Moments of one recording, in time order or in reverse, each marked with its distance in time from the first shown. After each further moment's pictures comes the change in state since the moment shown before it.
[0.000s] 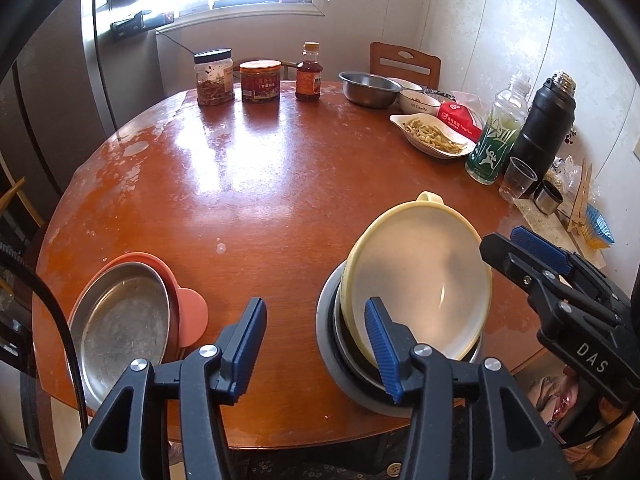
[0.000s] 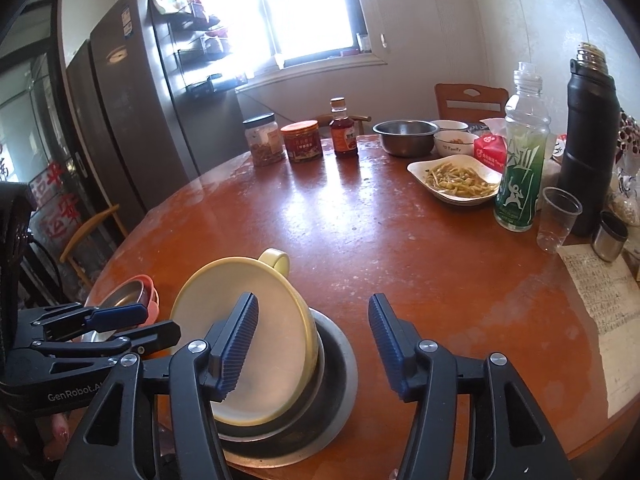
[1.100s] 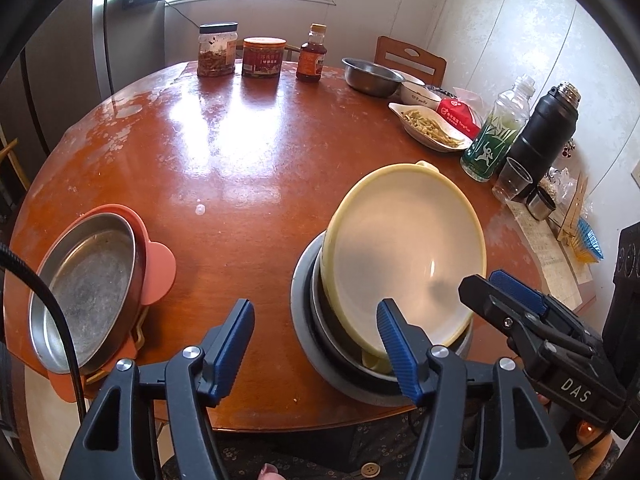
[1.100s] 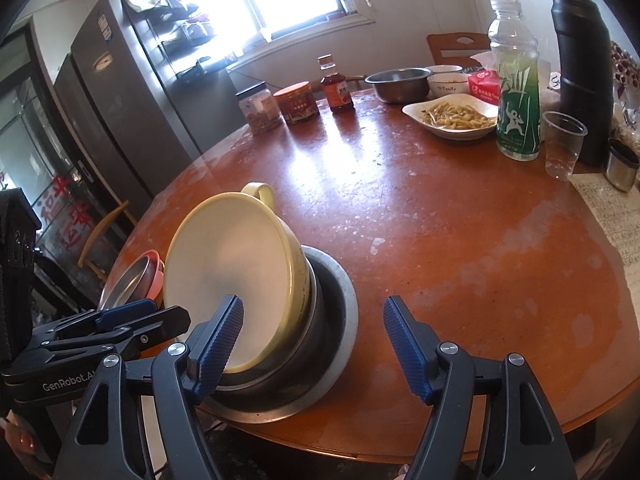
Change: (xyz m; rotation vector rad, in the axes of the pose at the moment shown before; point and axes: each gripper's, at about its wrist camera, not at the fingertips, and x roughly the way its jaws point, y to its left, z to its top) left arm 0.018 -0.001 -0.019 -0.093 0.042 -0.064; right arm 0.009 -0.017 -0.034 0.123 0.129 0.074
